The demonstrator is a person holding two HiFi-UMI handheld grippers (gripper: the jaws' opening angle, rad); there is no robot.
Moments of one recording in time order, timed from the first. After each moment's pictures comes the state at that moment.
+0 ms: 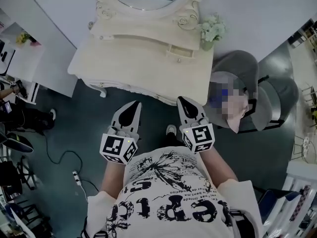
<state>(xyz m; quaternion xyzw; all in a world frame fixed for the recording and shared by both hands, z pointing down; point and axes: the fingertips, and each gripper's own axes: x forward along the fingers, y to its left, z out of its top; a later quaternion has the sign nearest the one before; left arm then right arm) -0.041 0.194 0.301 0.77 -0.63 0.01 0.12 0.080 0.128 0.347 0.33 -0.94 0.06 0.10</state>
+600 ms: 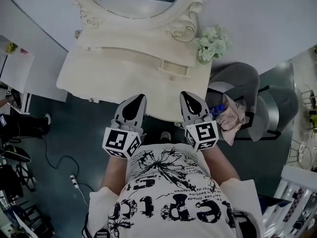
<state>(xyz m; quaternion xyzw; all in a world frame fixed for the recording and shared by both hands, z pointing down) -0.040 0.019 0.318 0.77 -0.62 0.00 0.12 0.077 -0.039 0.354 0.33 -0.93 0.06 0.10</state>
